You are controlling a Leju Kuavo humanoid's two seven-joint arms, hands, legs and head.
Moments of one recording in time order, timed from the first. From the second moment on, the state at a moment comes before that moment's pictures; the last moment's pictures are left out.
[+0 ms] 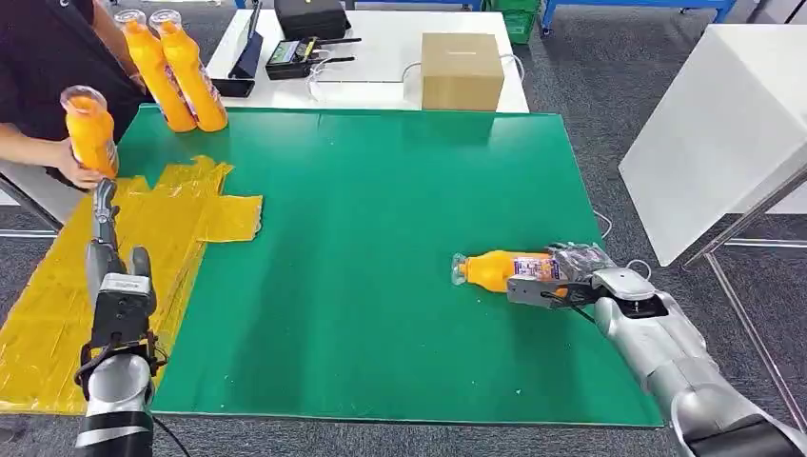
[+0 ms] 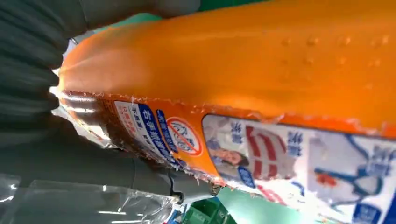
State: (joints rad) left arm -0.15 -0.09 0.16 -1.55 -0.51 0.24 -0.49; right arm -0.63 -0.32 0.54 -0.72 1.04 0.27 0.08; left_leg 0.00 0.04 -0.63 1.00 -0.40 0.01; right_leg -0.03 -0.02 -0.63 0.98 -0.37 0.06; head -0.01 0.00
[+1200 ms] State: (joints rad) left arm 0.13 -0.16 0.02 -1.71 0.38 -0.41 -0.29; right arm -0.36 -0.07 0.49 -1.55 0.60 -0.03 -0.05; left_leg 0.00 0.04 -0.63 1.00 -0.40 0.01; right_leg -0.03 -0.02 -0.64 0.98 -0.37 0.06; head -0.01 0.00
